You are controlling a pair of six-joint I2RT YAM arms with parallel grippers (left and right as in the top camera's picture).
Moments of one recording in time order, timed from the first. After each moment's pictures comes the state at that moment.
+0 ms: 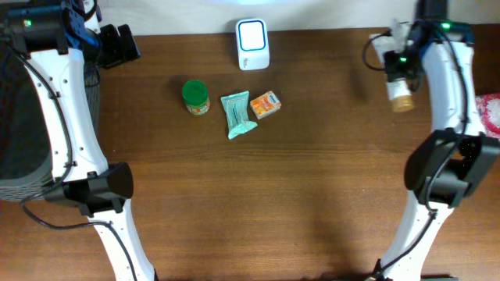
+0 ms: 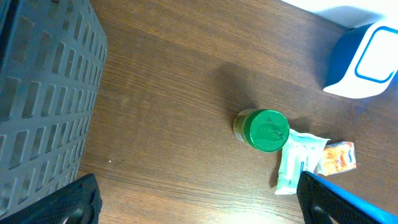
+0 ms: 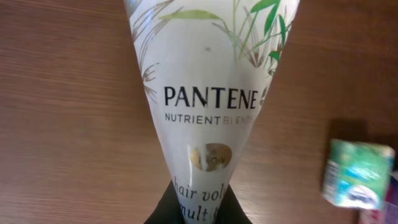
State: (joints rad) left arm 0.11 2.29 2.87 -1.69 0.07 -0.23; right arm -0.21 2.25 2.21 -1.16 -0.02 -0.32
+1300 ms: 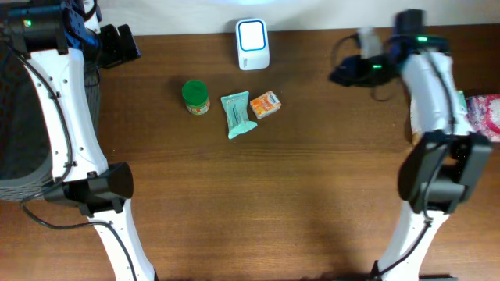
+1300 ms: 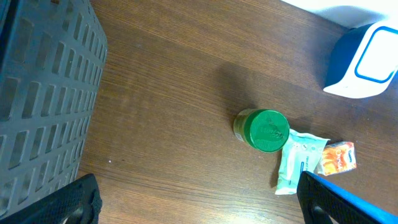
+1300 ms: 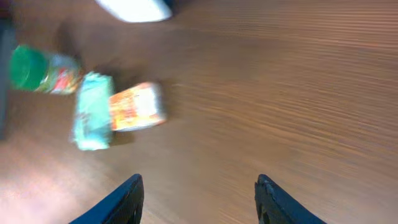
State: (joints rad) left arm 0.11 2.29 2.87 -1.69 0.07 -0.23; right arm -0.07 2.17 1.97 -1.01 -0.60 -0.16
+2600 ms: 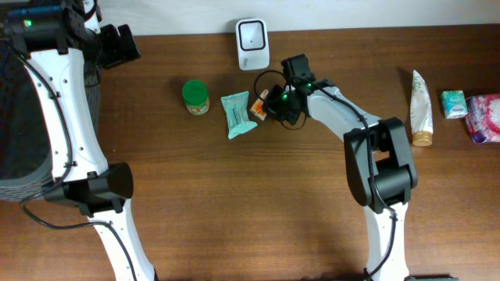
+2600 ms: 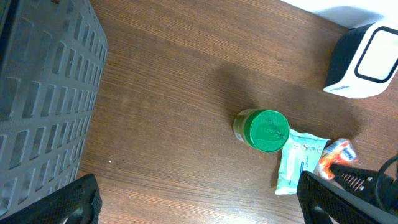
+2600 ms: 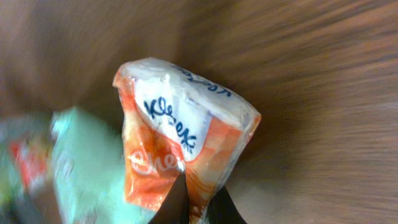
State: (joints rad) left arm 0.11 2.29 2.87 -1.69 0.07 -0.23; right arm 0.31 2.27 1.65 -0.47 -0.40 0.80
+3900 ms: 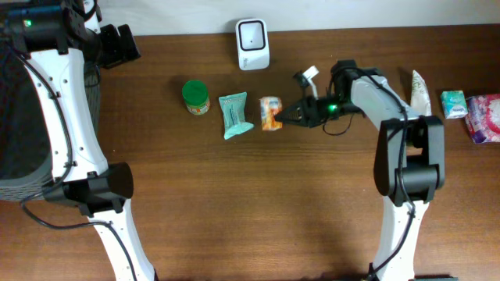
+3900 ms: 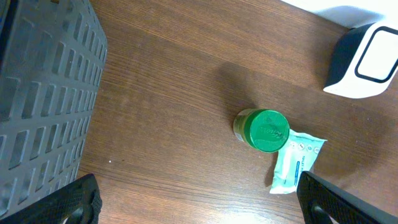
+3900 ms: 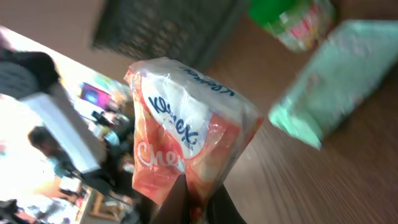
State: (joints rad) left arm 0.11 2.29 2.87 -1.69 0.07 -0.23; right arm 0.07 2.26 1.69 -1.05 -1.41 -0.66
